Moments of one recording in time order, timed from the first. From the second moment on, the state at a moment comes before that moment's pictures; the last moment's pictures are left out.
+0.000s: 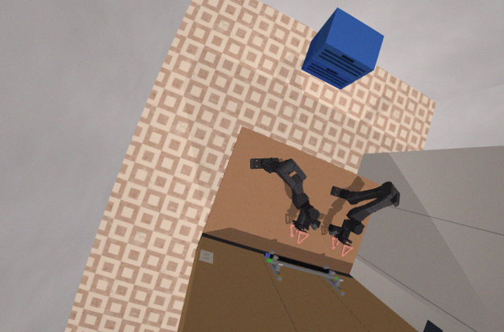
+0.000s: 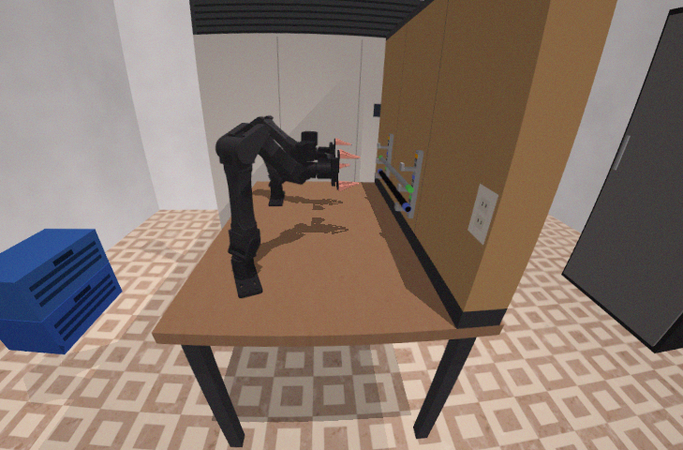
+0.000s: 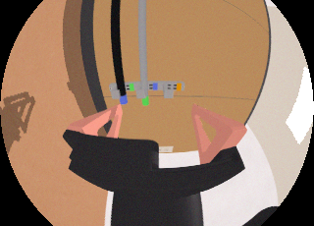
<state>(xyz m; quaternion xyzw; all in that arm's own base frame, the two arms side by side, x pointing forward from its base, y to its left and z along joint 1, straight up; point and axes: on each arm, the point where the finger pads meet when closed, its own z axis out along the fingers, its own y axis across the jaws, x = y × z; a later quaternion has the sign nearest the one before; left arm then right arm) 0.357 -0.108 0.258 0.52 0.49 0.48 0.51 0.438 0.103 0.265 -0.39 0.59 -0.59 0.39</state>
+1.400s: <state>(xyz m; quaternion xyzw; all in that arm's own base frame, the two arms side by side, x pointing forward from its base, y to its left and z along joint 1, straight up) 0.364 -0.112 0.249 0.52 0.49 0.48 0.50 0.442 0.104 0.259 -0.39 0.59 -0.59 0.40</state>
